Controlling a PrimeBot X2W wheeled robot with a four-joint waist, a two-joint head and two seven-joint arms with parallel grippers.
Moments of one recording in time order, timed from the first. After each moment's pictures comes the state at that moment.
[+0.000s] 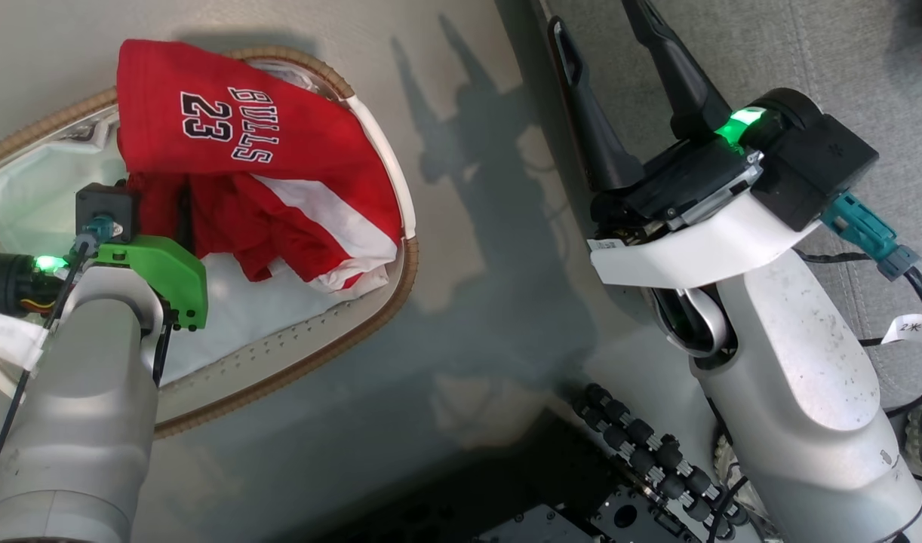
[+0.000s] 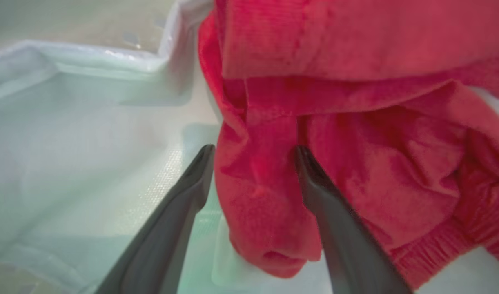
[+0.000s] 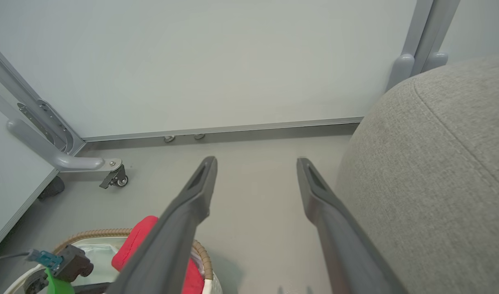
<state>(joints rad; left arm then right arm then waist) -0.87 0.21 -0.21 1.17 -0.11 -0.12 -0.26 -0.66 -0.05 0.33 0.02 0.34 0.13 -0.26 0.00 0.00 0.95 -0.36</state>
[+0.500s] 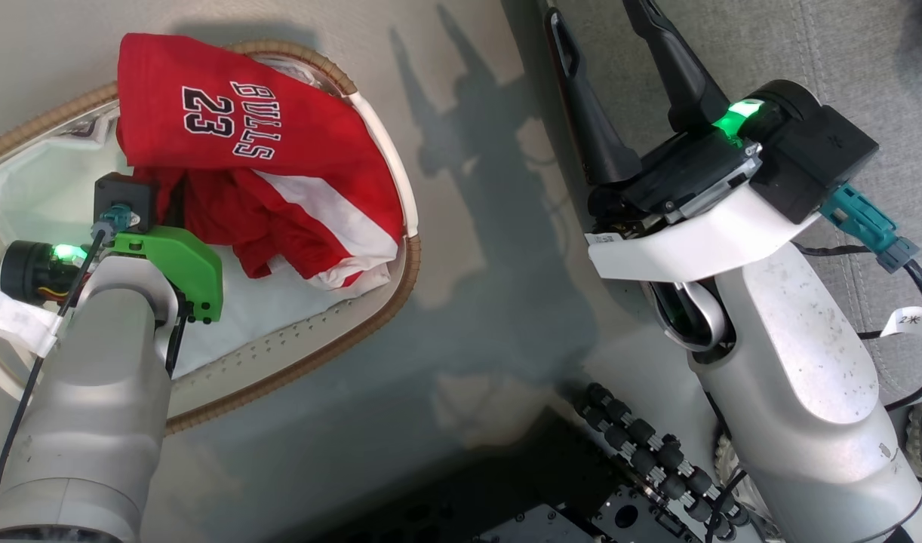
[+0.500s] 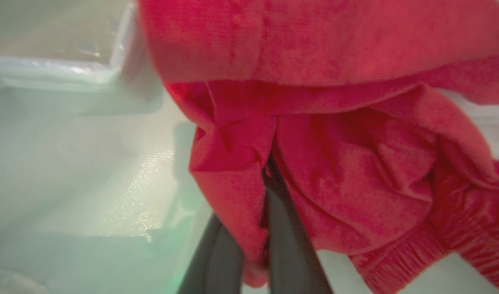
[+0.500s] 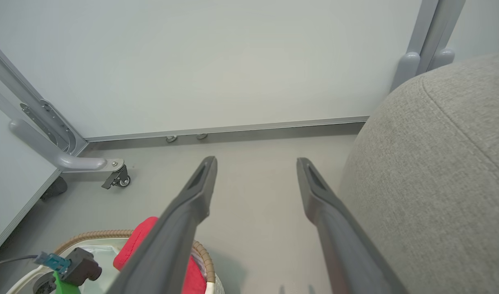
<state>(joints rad) -0.91 0.19 -0.26 1.22 -0.13 -0.13 -0.26 -0.67 -0.05 0.33 0.02 0.35 0.13 -0.26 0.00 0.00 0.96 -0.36</state>
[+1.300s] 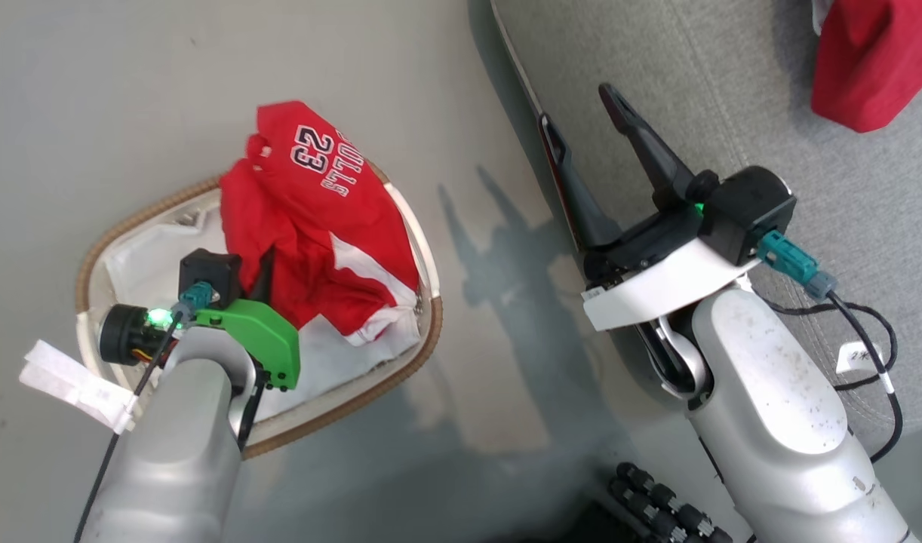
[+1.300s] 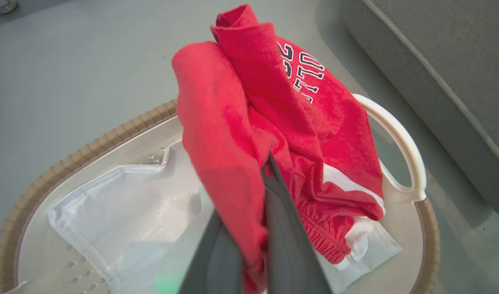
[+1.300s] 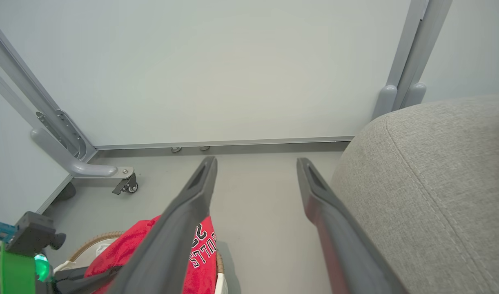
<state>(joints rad) -0.68 0.14 -0.36 0.99 -0.26 -0.13 -0.26 -0.58 -0.05 0.34 0.18 0.29 0.13 -0.26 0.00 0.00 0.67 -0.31</state>
